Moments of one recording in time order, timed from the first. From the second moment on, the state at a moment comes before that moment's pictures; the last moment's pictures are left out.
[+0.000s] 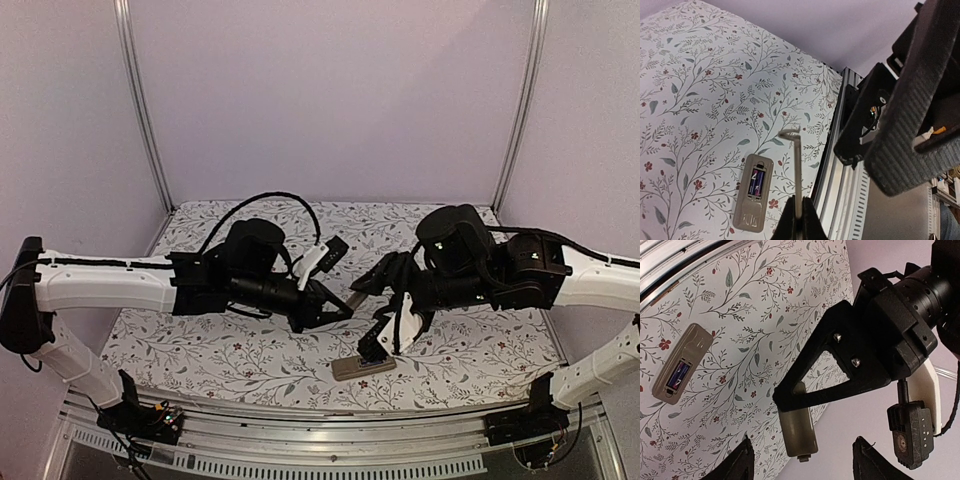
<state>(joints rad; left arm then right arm) -1.06 1.48 1.00 0.00 0.37 -0.30 1.20 1.26 1.16 -0.55 0.08 -1.53</state>
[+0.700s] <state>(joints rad) -1.06 1.48 1.03 -0.03 0.41 -0.31 1.20 1.33 1.12 -0.45 0.16 -1.64</state>
